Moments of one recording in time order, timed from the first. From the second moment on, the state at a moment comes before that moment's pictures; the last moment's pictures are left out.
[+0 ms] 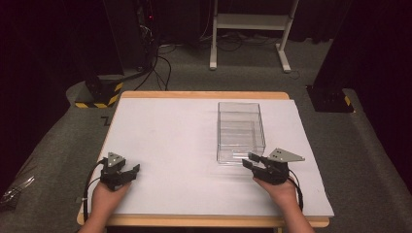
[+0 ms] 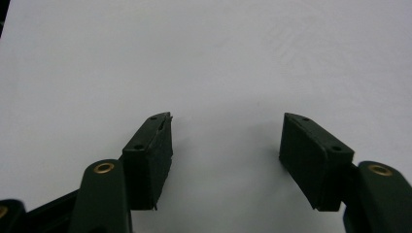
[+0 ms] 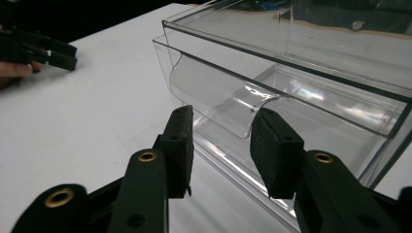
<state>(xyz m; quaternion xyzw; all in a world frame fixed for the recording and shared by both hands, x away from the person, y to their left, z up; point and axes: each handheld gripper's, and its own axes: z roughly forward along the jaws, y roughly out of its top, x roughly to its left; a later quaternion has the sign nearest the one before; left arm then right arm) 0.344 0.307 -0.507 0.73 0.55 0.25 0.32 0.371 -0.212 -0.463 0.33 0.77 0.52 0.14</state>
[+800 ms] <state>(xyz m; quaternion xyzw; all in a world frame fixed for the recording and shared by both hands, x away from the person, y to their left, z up) 0.344 0.307 -0.507 0.73 0.55 0.25 0.32 0.366 -0.219 -0.466 0.30 0.78 0.53 0.13</state>
